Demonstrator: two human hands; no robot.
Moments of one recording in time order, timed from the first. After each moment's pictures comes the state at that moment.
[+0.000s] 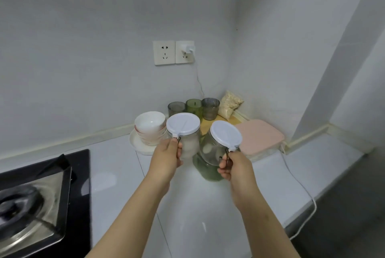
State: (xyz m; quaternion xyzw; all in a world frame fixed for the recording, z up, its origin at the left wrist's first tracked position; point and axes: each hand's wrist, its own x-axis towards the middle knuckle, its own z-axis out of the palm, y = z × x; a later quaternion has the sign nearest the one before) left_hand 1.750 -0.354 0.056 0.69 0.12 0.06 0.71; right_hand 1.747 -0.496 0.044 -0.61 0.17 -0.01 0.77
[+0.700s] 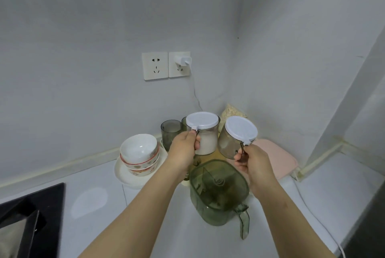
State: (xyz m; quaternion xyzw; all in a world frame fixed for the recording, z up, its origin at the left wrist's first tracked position) left_hand 1.886 -0.379 0.077 0.72 0.07 0.01 0.69; right_hand 1.878 -0.530 0.057 -0.64 0.17 -0.05 0.75
